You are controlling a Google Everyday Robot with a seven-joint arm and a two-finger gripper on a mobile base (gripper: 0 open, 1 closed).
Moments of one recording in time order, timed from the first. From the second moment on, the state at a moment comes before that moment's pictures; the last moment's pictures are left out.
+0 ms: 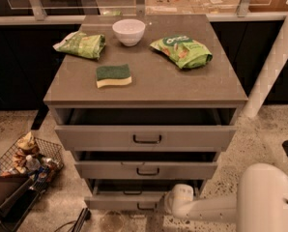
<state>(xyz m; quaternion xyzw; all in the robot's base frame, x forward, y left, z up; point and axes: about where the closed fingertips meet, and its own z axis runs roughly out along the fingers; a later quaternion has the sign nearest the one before) 0.515 -0.123 0.155 -0.70 0.70 -0.06 0.16</state>
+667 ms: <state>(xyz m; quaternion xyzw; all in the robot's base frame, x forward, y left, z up) 0.515 -0.123 0.156 -0.70 0.70 -0.06 0.16</state>
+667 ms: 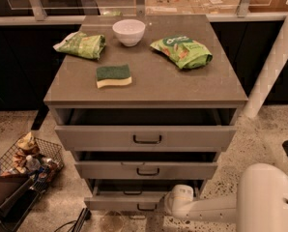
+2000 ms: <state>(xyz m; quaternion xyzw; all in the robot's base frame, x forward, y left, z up) 0.476 -0.123 0.177 -0.69 0.70 -0.06 0.15</state>
